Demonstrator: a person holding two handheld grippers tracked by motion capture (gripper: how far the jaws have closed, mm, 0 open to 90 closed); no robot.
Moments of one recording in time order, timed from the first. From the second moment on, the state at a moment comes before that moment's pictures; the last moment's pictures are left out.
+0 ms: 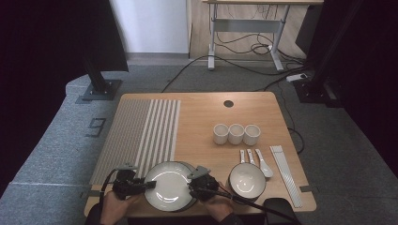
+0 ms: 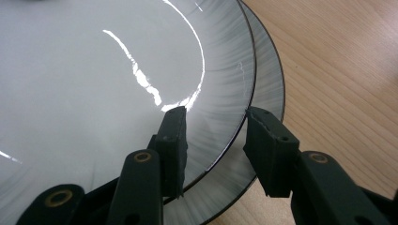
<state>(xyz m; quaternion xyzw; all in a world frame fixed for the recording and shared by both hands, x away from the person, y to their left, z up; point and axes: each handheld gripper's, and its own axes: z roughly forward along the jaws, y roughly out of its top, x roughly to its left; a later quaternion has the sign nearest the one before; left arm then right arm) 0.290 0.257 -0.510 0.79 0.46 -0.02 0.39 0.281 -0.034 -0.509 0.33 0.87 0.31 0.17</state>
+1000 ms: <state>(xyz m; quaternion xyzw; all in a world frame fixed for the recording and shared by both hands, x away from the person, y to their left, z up) 0.285 0.258 -0.508 0.78 0.49 -0.01 0.39 0.307 -0.040 -0.510 0.48 0.82 0.33 0.02</state>
